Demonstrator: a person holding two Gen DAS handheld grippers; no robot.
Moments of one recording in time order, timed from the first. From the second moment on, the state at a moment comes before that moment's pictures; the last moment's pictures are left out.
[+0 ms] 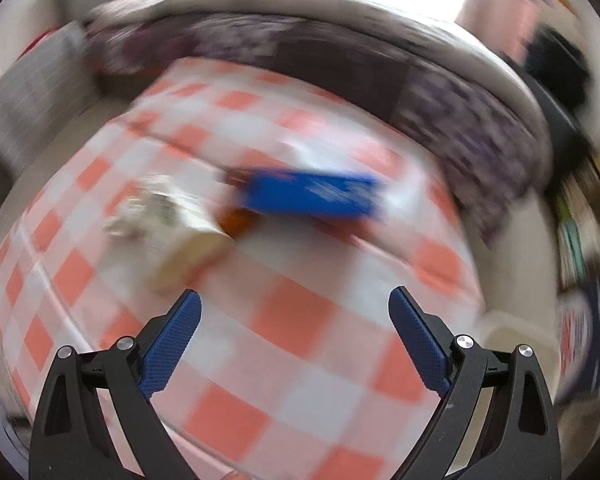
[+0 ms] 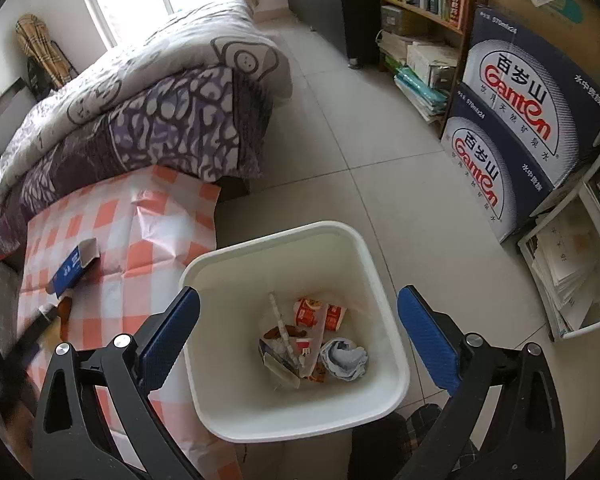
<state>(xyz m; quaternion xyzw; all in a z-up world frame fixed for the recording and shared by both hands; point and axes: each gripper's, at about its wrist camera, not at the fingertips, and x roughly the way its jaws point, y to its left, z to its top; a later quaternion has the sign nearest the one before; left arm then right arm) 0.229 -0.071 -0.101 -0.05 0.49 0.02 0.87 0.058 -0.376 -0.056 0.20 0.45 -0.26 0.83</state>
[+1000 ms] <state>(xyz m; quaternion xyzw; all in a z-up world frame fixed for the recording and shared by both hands) 0.255 0.075 -0.143 -0.23 0.56 -0.01 0.80 0.120 -0.280 -0.078 0.14 0.49 -0.19 0.84</state>
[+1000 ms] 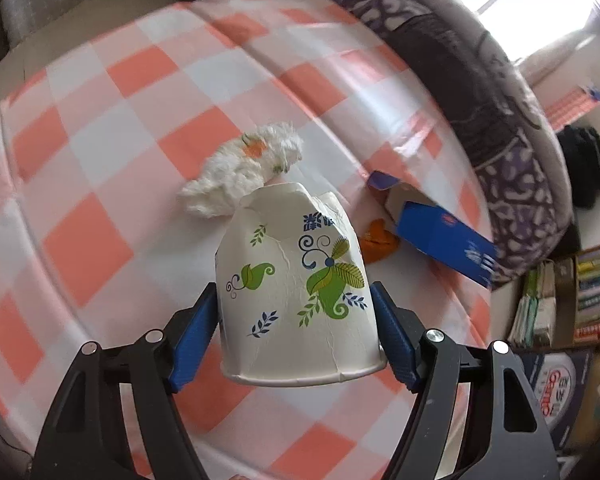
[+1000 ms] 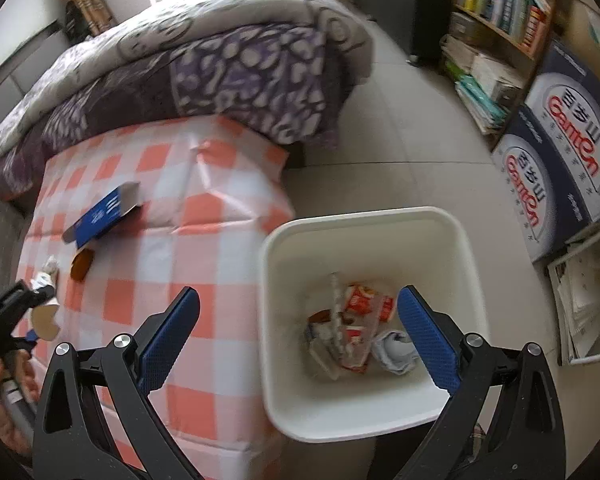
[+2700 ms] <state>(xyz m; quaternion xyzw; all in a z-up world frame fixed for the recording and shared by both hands) 0.199 0.137 0.006 -0.19 0.40 -0.01 0.90 0.219 -0.097 -0.175 0.16 0.49 0.01 0.86</state>
